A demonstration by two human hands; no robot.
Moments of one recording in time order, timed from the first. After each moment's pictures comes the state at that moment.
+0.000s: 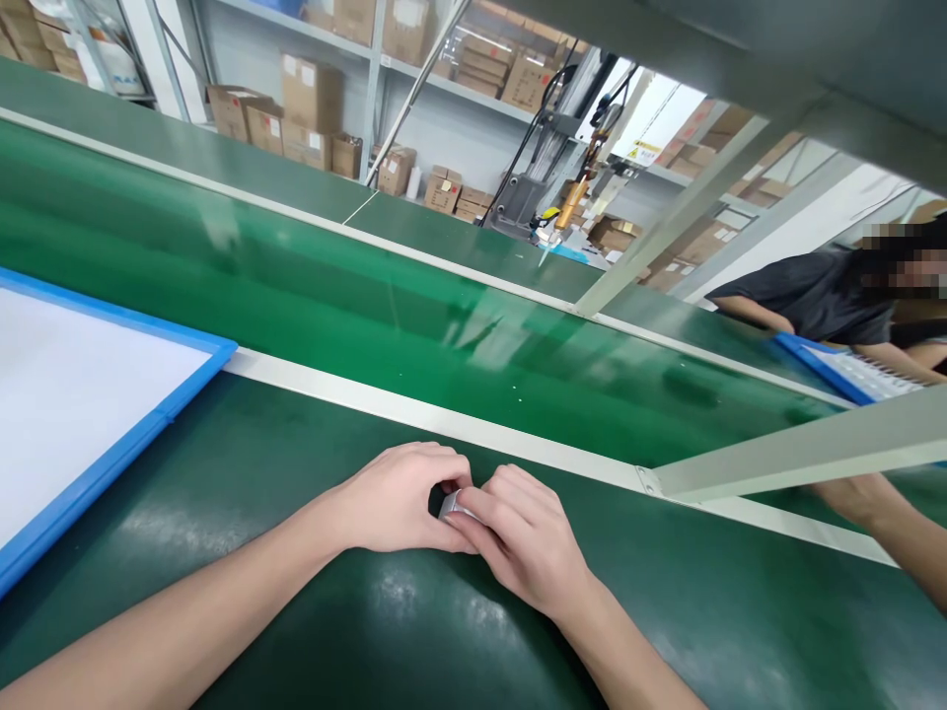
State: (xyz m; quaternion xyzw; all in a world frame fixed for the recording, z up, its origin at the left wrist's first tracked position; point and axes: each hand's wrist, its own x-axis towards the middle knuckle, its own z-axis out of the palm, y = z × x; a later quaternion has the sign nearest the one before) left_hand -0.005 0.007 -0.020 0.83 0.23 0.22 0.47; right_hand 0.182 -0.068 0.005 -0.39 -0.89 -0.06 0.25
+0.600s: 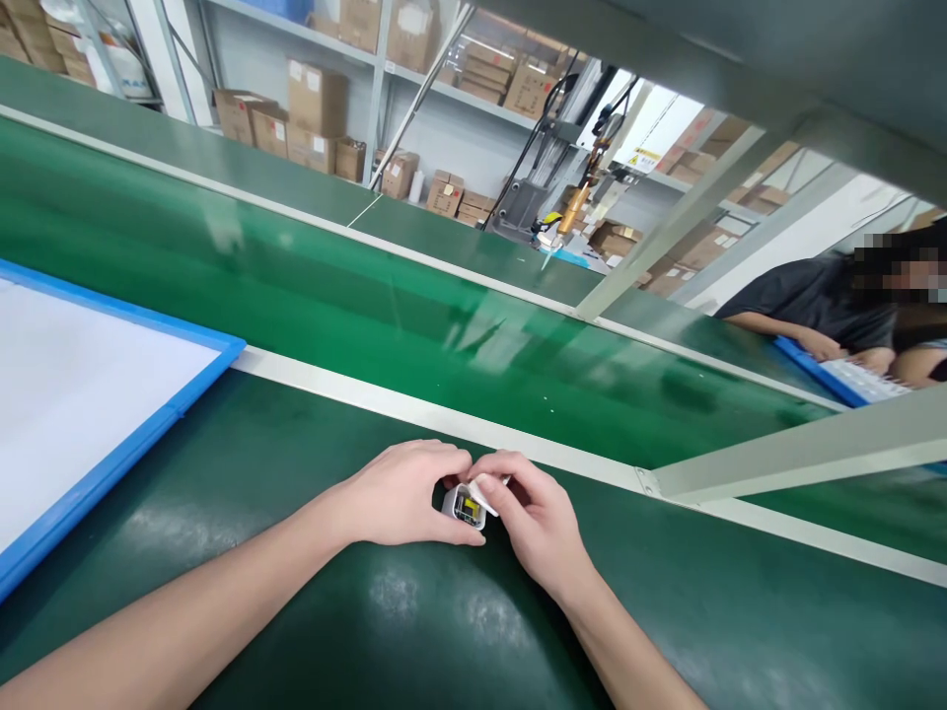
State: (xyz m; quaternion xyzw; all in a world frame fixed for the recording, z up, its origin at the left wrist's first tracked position) left_hand -0.003 0.007 -0.019 0.83 0.26 0.20 0.46; right_hand 0.182 -0.066 -0.006 -0.53 -0.65 0.32 0.44
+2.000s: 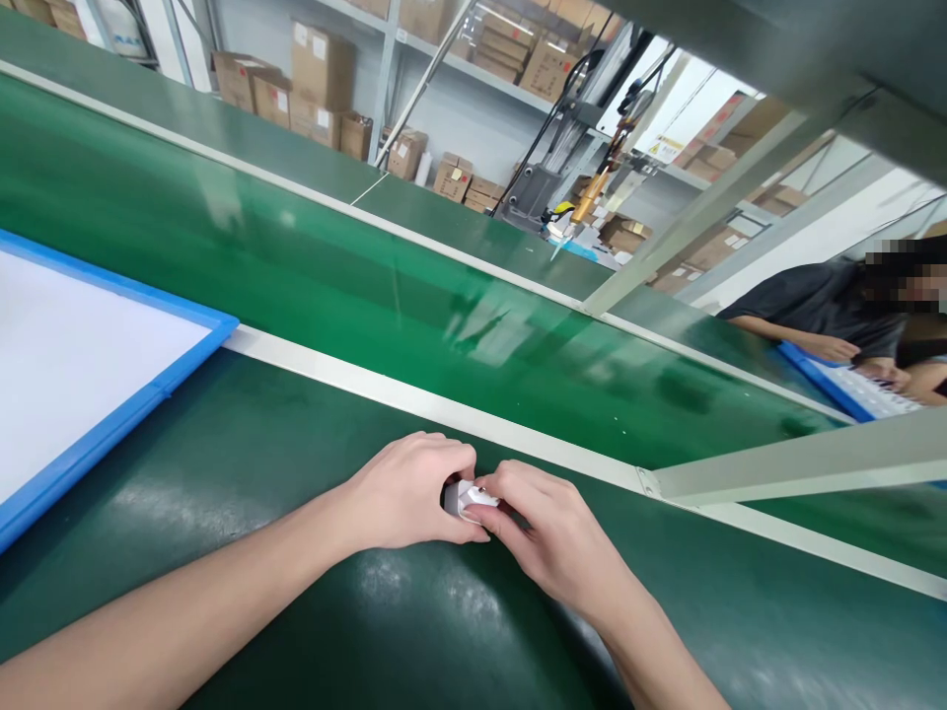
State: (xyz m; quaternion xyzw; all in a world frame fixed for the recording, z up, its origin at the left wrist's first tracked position) left_hand 0.005 -0.001 -0.020 0.84 0.29 0.22 0.41; right_hand 0.198 -0.071 0.020 -0.47 -0.85 0.13 0.17
